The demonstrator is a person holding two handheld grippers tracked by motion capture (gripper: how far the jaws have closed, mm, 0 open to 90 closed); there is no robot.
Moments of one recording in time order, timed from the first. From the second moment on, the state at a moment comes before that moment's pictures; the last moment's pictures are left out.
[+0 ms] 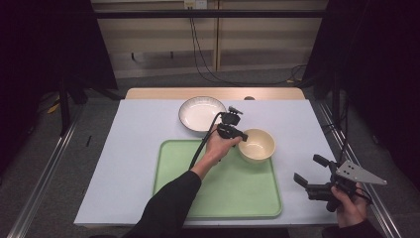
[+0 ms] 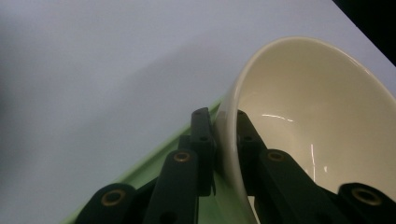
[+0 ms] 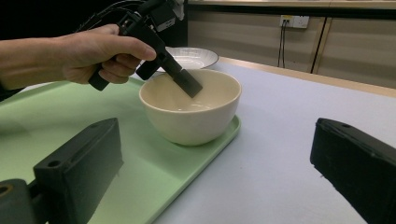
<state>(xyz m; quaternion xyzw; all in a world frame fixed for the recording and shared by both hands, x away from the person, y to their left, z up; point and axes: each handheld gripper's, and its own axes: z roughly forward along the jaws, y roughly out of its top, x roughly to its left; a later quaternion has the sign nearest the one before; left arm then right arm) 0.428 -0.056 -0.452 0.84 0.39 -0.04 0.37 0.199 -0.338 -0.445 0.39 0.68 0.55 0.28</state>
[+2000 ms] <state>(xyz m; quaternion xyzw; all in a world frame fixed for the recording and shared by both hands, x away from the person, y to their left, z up) 0.393 0.017 -0.411 0.82 0.33 0.15 0.44 0.200 -0.337 -0.445 0.39 0.69 0.55 0.28</state>
